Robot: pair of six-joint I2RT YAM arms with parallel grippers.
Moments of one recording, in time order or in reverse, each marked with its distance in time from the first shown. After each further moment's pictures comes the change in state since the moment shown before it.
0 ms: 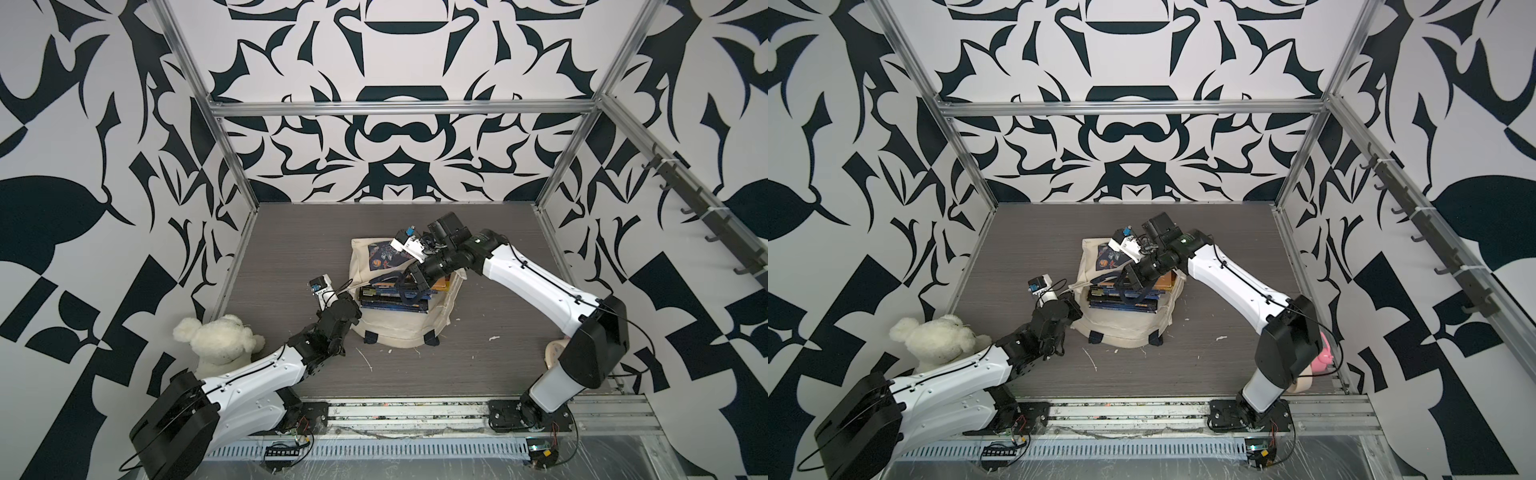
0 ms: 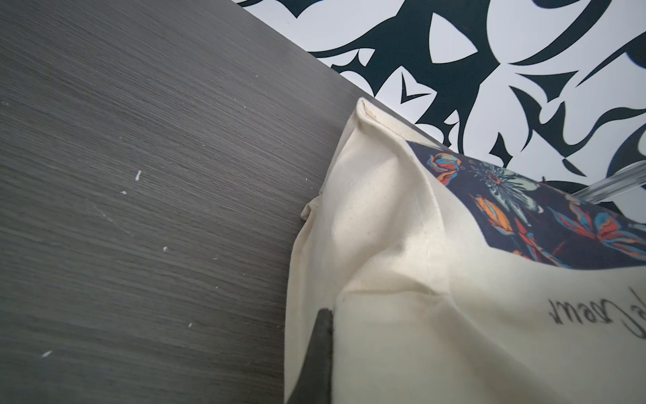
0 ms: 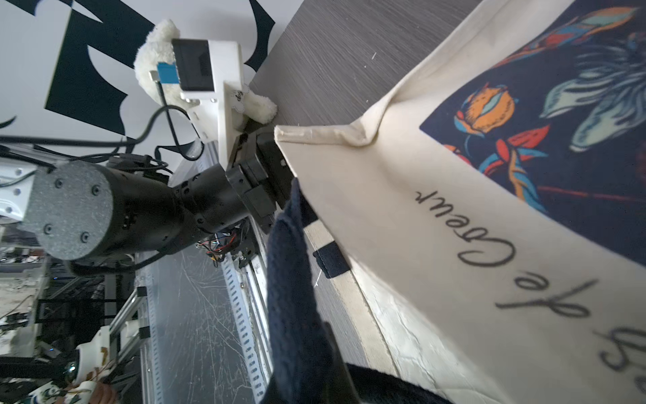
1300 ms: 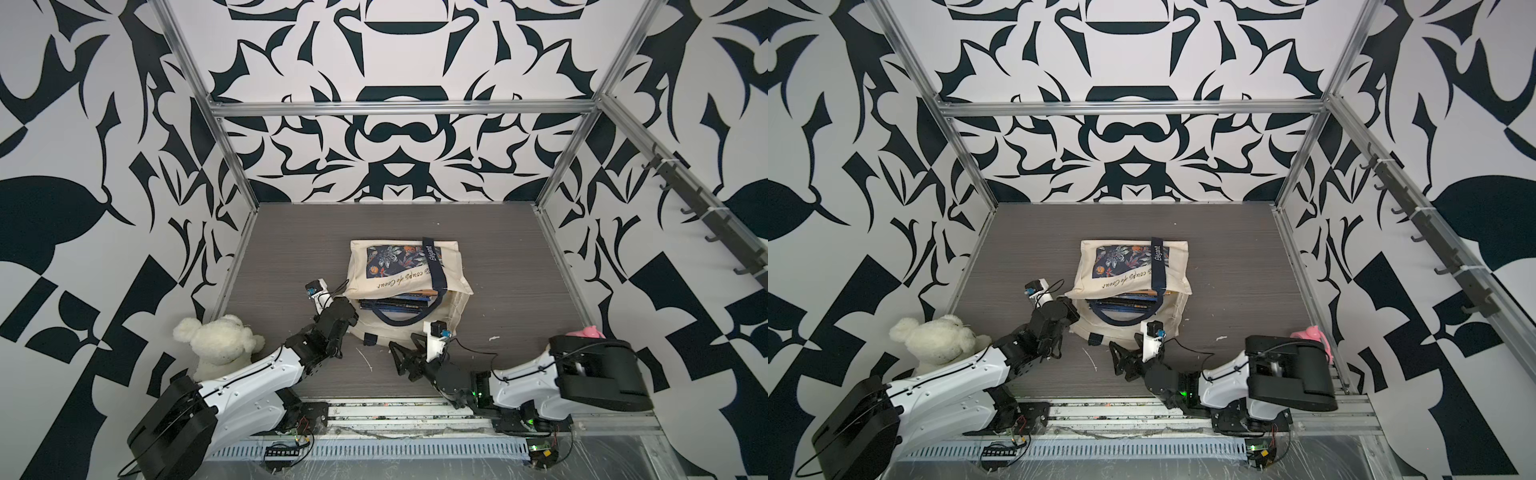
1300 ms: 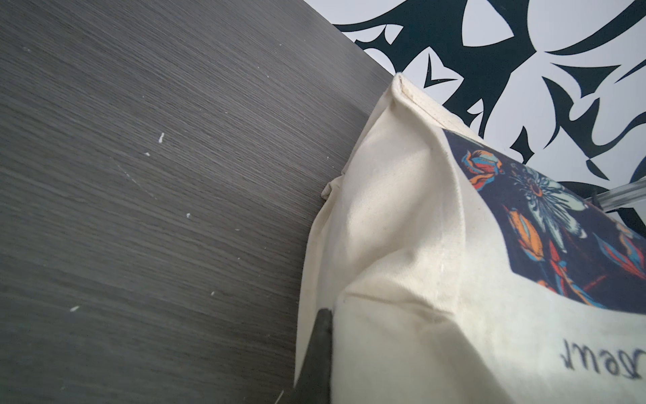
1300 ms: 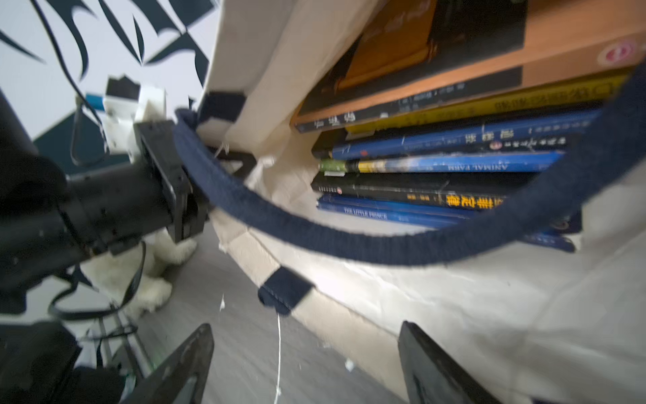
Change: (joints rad) left arm 0.012 -0.024 -0.013 -0.093 0.043 -0.090; right arm 0.793 -0.061 -1.221 1.901 1.412 0.752
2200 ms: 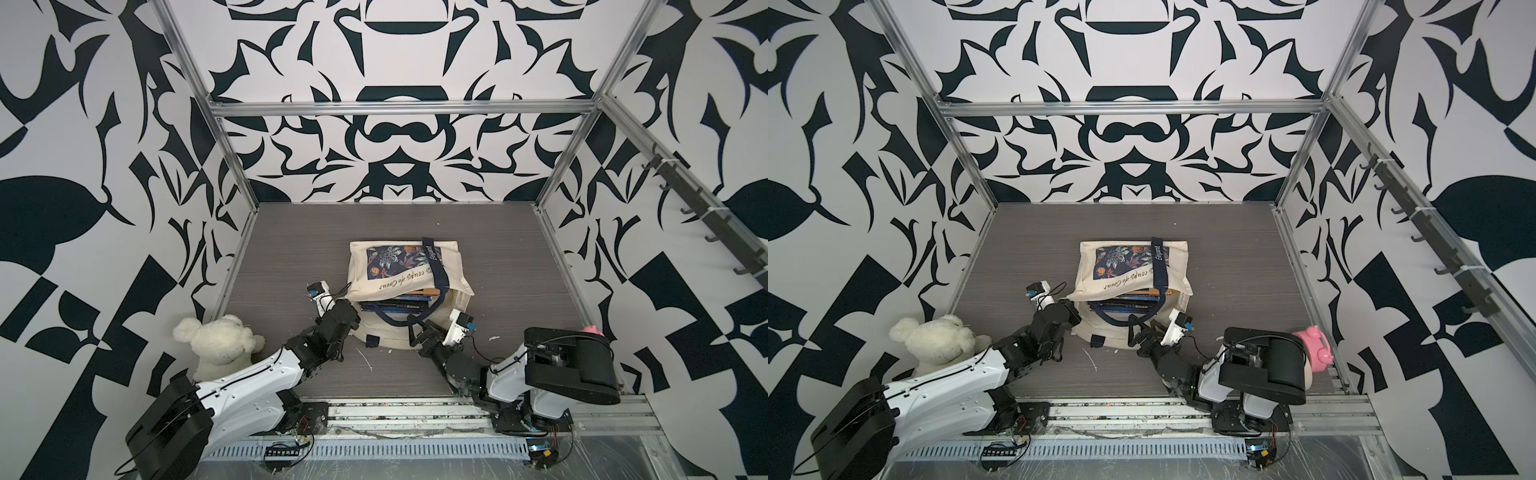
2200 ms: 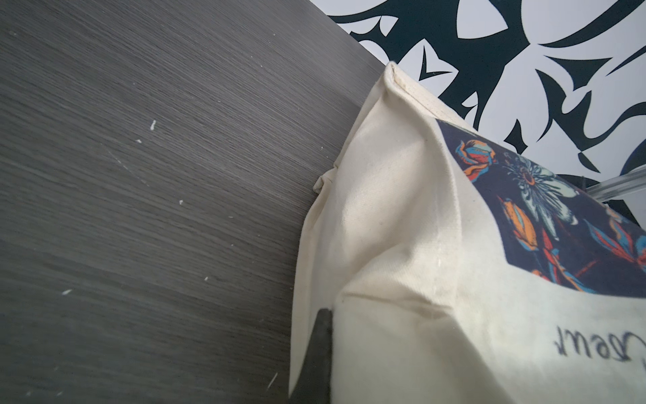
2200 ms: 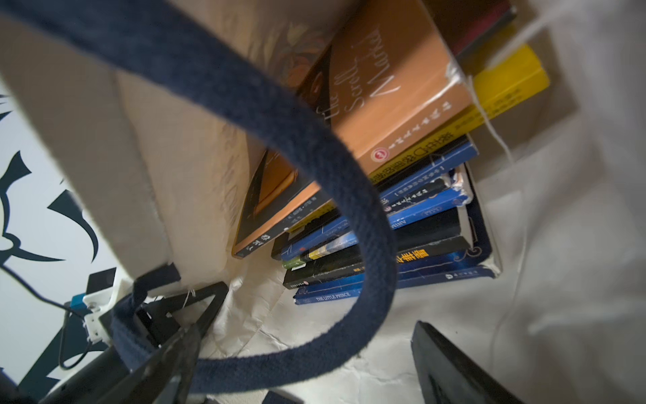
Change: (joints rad) left arm -0.042 -0.013 0.000 -0.025 -0.015 -0.027; right arm -0.163 0.092 -0.072 0.266 0.079 0.263
